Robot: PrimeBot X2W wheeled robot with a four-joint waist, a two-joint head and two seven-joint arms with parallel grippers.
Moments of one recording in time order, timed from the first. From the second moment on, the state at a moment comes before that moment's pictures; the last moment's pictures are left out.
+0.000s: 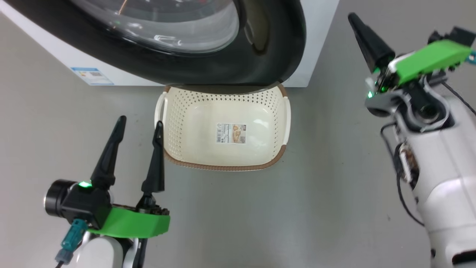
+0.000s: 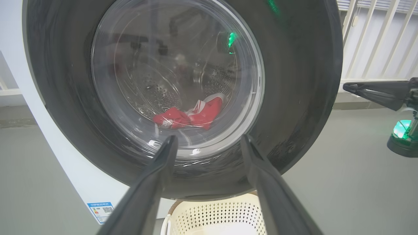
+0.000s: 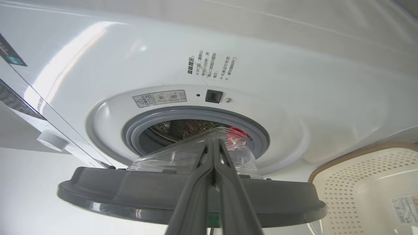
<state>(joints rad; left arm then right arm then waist) -0.29 0.03 -0.09 0.06 -0.14 -0.06 -0.26 -0.85 -0.08 0.05 0.64 1.59 0.13 0.28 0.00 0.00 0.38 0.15</state>
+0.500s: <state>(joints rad) -0.30 0.03 -0.11 0.08 -0.16 -0.06 -0.26 -1.17 -0.12 0.11 0.90 1.68 0.13 0.66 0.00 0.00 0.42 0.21</state>
